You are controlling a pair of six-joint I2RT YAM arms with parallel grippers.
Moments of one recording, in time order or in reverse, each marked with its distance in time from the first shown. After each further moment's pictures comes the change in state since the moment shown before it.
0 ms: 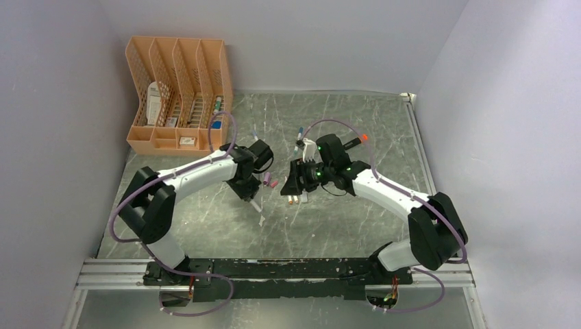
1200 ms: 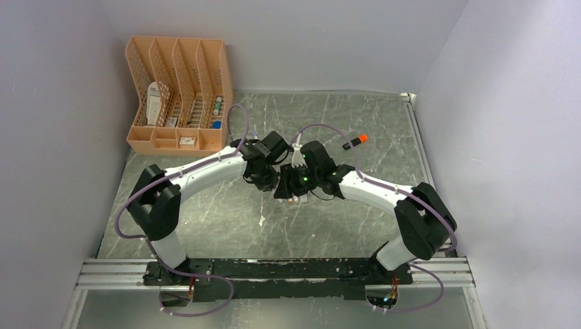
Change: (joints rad) left arm -0.108 0.076 0.176 0.104 0.066 0.091; right arm 0.119 0.093 -0.001 0.077 0.195 0.084
